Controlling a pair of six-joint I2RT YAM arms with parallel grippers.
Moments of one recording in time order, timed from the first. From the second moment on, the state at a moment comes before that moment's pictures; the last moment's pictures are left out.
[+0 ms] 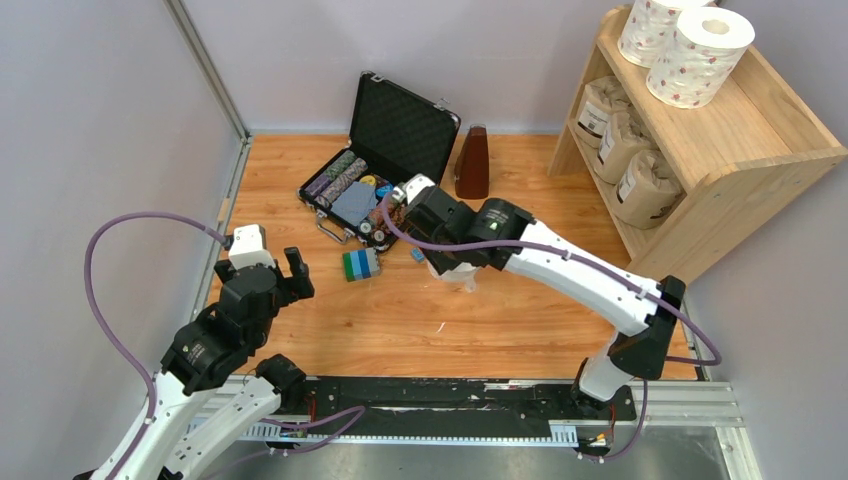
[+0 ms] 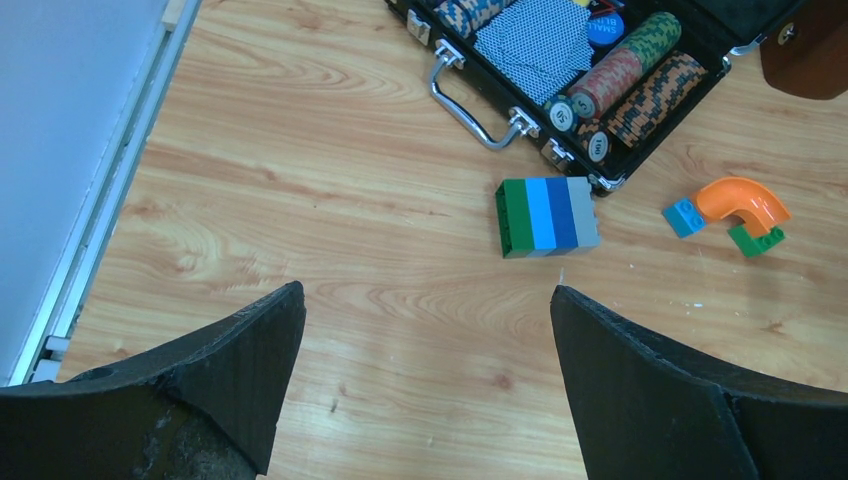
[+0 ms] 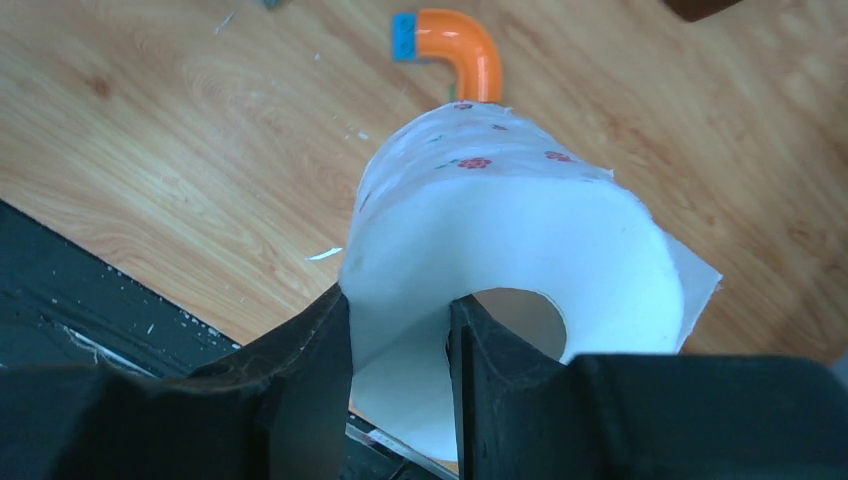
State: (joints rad) left arm -0.62 0.45 0.85 -0.92 -0.65 -0.46; right arm 1.06 1.62 1.71 -1.10 0.33 0.22
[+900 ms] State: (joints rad) left arm -0.62 0.49 0.85 -0.90 -0.62 -0.44; right arm 0.78 1.39 2.16 -0.85 0.97 -0.29
